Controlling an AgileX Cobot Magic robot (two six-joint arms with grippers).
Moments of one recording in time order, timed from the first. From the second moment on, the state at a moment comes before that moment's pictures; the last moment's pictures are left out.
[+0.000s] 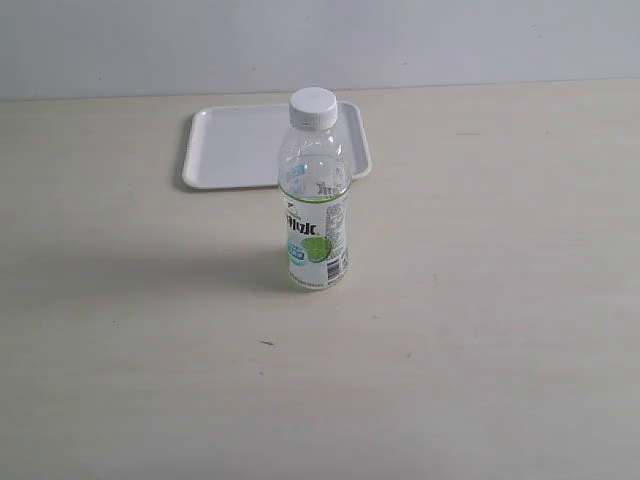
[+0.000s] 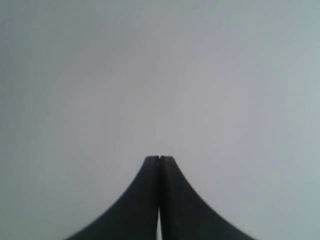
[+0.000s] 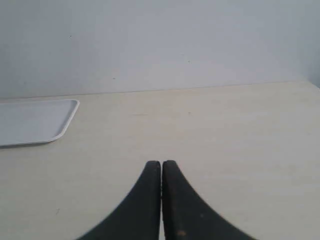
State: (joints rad) left arm -0.09 0.01 0.00 0.03 -0.40 -0.42; right arm -0.17 0.01 0.00 0.21 0.27 -0.16
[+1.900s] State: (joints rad) left arm -0.43 2.29 -0.89 0.79 -1.20 -0.19; right arm -0.17 0.01 0.00 0.21 0.27 -0.16
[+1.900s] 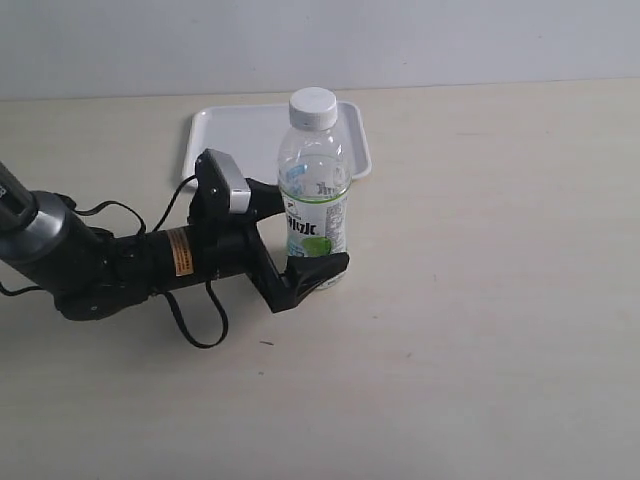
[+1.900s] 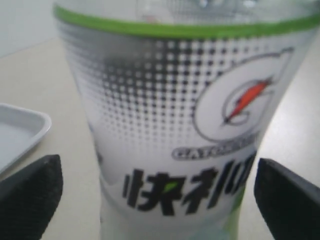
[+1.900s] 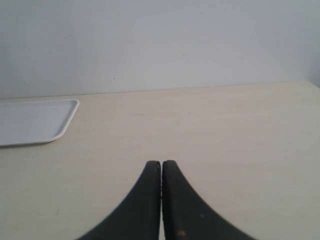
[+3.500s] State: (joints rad) left arm -0.49 2.22 -0.94 0.83 -0.97 -0.16; right arm -0.17 0.01 0.00 0.40 0.10 -0.15
